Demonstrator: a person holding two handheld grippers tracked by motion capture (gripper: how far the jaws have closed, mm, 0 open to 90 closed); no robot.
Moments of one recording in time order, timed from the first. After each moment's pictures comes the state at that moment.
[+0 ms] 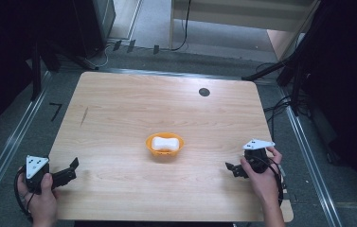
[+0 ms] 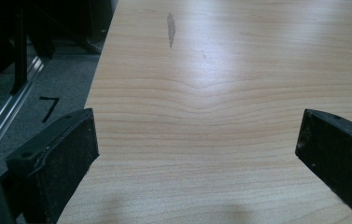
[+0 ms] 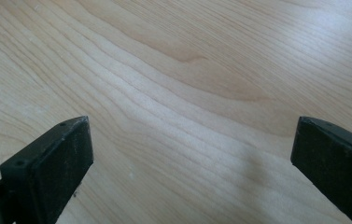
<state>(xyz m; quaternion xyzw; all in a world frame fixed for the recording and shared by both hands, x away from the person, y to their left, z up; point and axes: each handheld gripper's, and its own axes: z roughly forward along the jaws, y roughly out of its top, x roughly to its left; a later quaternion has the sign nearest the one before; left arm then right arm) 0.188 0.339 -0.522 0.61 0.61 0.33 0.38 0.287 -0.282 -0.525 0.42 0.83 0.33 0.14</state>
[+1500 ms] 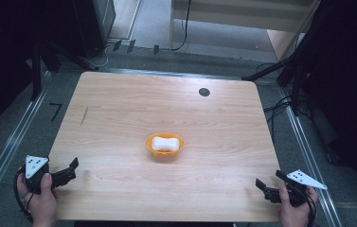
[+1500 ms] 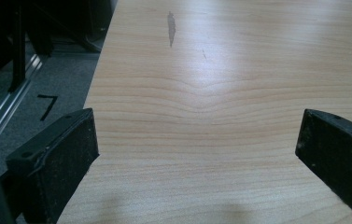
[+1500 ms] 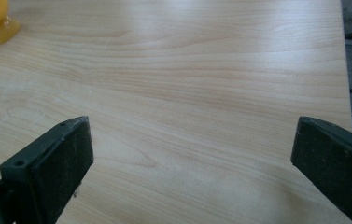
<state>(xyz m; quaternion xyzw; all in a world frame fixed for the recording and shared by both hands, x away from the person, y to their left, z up) 0.189 0.340 -0.522 0.61 0.61 0.33 0.38 0.197 -0.375 -0.552 0.52 0.70 0.46 0.18</state>
